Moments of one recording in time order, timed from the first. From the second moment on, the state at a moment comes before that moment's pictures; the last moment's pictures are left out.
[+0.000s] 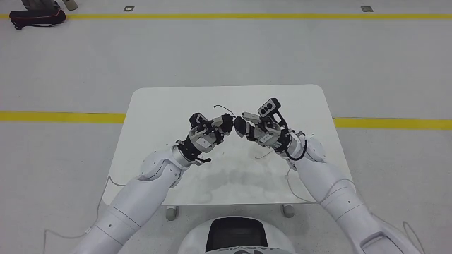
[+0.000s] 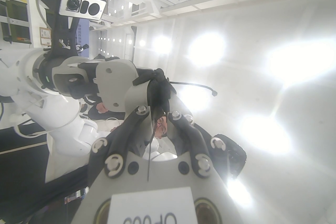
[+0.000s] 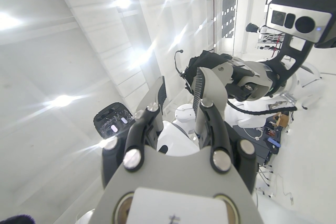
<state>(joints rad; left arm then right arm) 1.35 -1.14 -0.97 -1.49 -1.15 -0.22 -0.82 -1.21 -1.29 1.01 -1.17 1.08 -0.23 1.20</state>
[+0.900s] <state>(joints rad) 1.35 -1.14 -0.97 -1.49 -1.15 -0.22 -0.82 -1.22 -1.30 1.03 -1.16 1.06 -0.22 1.21</state>
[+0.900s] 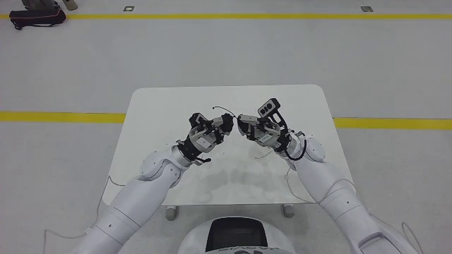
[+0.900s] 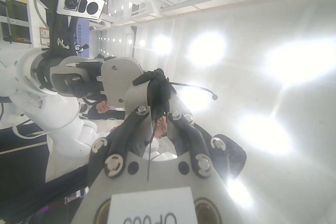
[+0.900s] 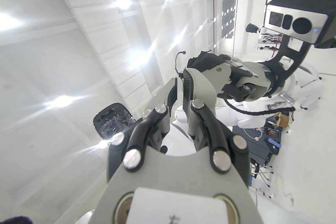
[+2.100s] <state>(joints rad) 1.35 -1.14 -0.97 -1.49 -1.15 -0.22 -0.82 -1.24 -1.31 1.07 -1.16 1.00 -0.21 1.20</state>
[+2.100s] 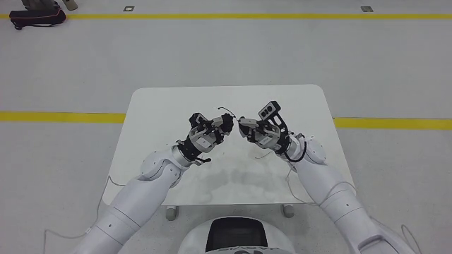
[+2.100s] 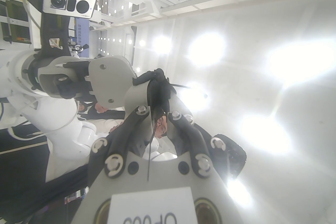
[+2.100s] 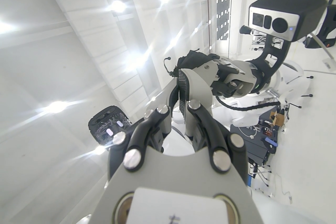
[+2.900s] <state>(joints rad) 1.35 -1.14 -0.97 -1.49 -1.15 -0.22 -0.82 -1.27 -1.31 1.10 -1.17 0.99 -0.21 1.20</state>
